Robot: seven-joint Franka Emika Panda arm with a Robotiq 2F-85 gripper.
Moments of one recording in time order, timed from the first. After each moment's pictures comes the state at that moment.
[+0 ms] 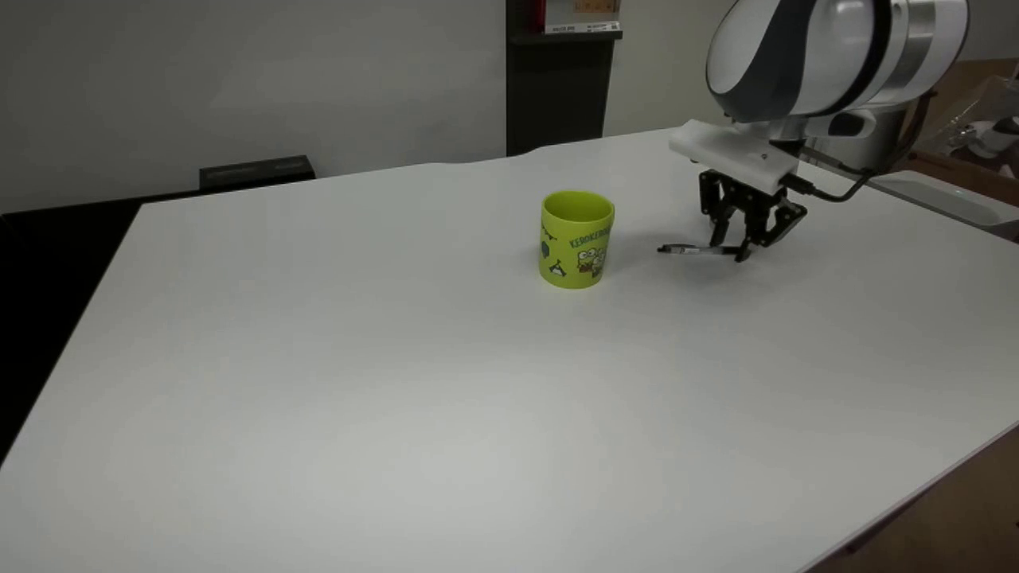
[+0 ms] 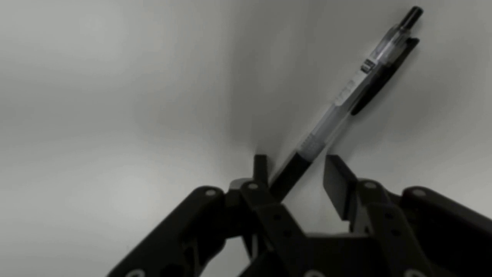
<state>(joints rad) 0.05 0.72 -0.26 -2.06 0.26 2.82 1.12</state>
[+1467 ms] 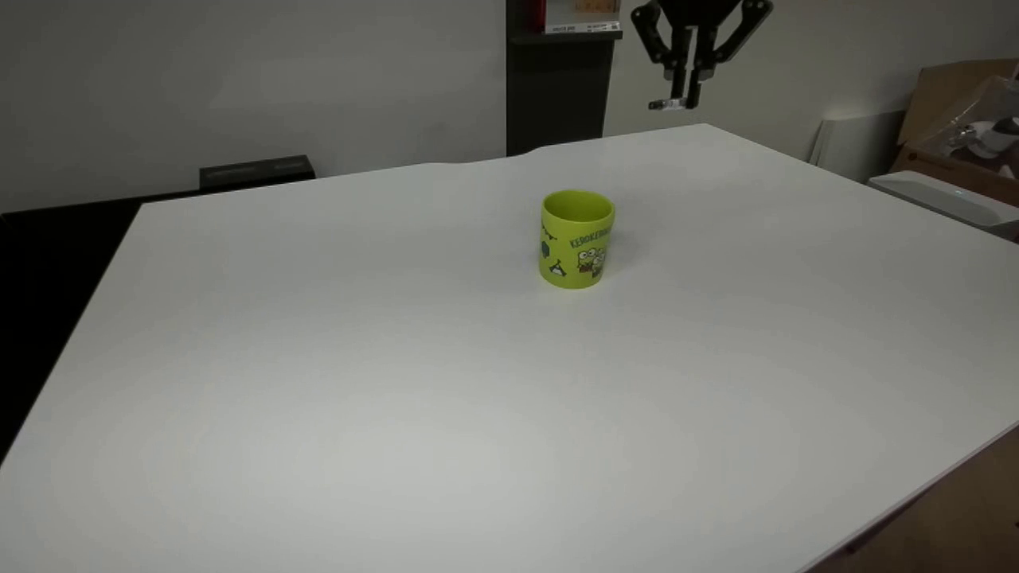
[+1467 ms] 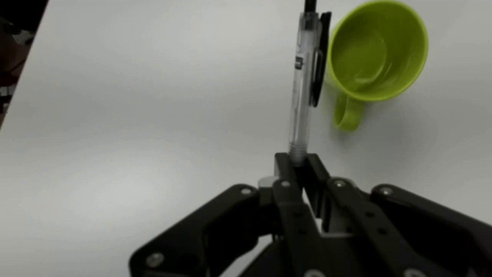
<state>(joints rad) 0.06 0.43 -0.13 -1.79 0.10 2.07 0.94</state>
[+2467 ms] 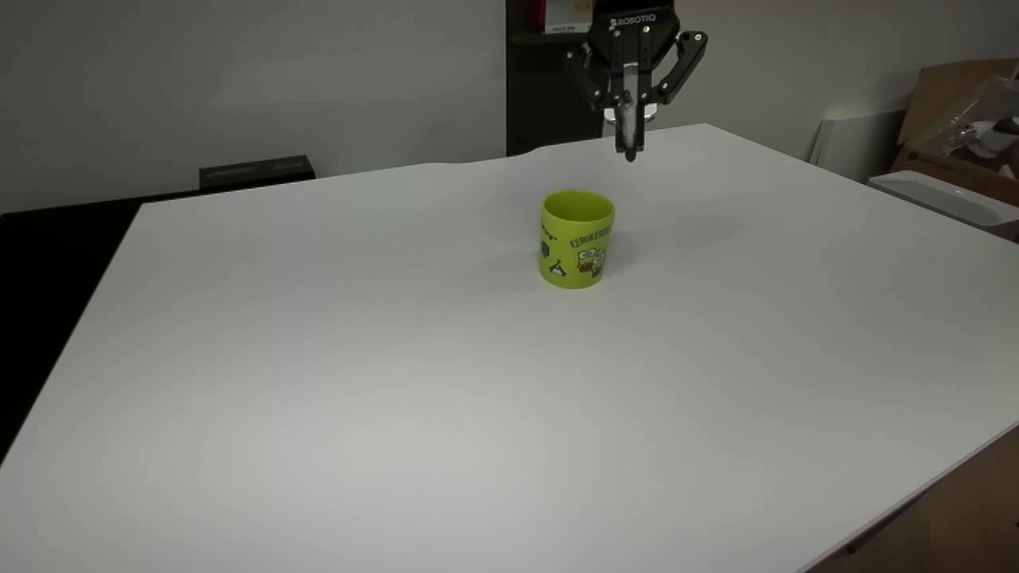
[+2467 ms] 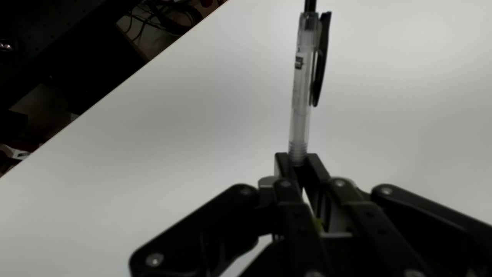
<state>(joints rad) 0.01 0.70 -0.04 -1.44 0.30 1.57 0.67</state>
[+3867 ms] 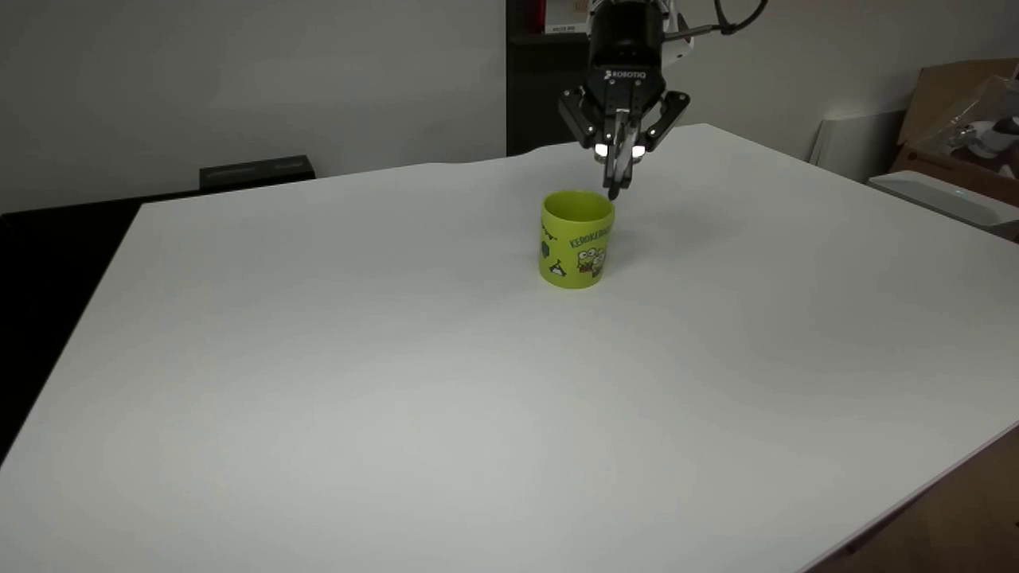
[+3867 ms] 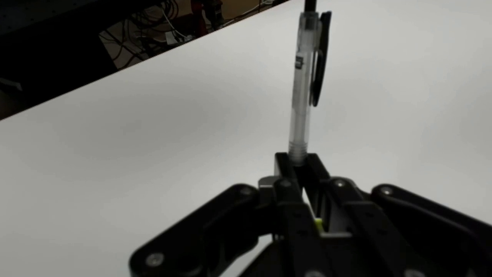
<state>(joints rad) -0.05 0.93 -0.02 -1.20 0.42 1.39 0.46</state>
